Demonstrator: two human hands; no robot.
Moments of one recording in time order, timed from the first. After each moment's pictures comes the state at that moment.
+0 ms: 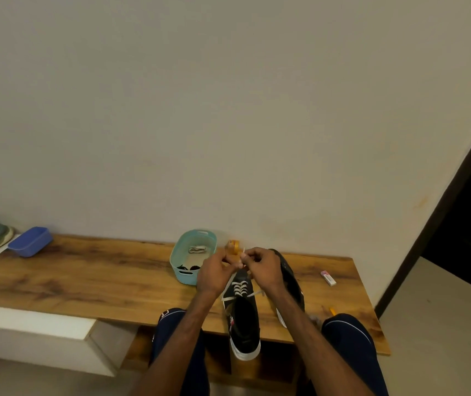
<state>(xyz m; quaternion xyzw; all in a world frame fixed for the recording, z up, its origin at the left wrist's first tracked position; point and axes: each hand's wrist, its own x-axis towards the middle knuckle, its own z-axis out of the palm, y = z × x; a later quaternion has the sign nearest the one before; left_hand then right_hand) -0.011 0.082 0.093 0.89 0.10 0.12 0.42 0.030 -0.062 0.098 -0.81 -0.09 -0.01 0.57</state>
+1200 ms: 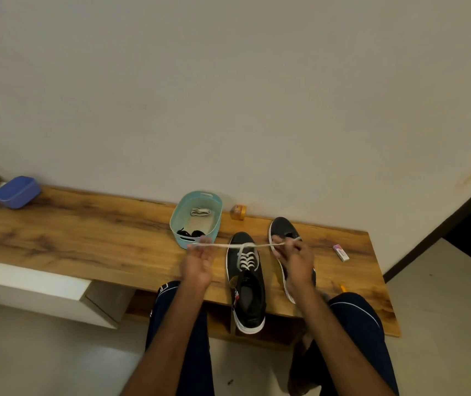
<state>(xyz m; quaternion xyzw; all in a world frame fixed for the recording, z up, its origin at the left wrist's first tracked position) -0.008 0.122 0.027 0.16 0.34 0.15 0.92 0.049 -0.087 0.016 -0.58 0.12 0.03 0.80</state>
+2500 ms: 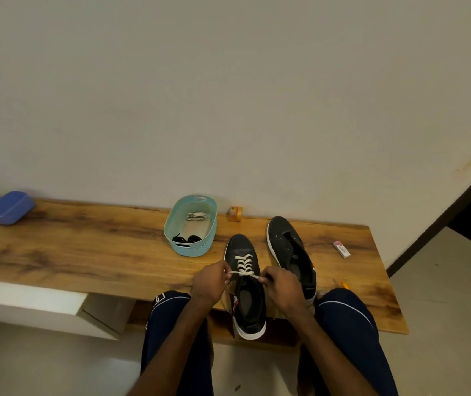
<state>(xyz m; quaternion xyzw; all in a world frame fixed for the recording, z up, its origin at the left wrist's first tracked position) -0.005 0.104 -0.013 0.96 0.11 -0.04 0.24 0.034 -0.100 -0.040 -0.94 -0.16 0.04 0.30</state>
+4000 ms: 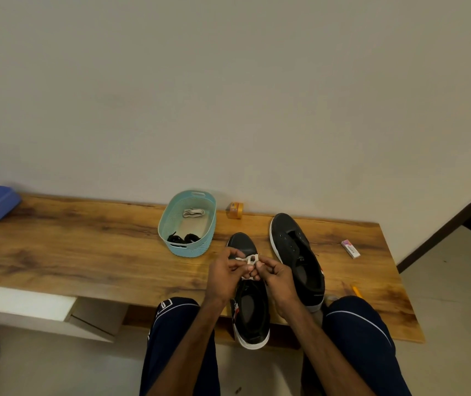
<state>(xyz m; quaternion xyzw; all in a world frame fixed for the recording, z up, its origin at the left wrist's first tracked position) 0.022 0.078 -0.024 0.76 0.13 0.05 0.63 0.053 -0.065 -0.047 -0.63 0.04 0.16 0.76</state>
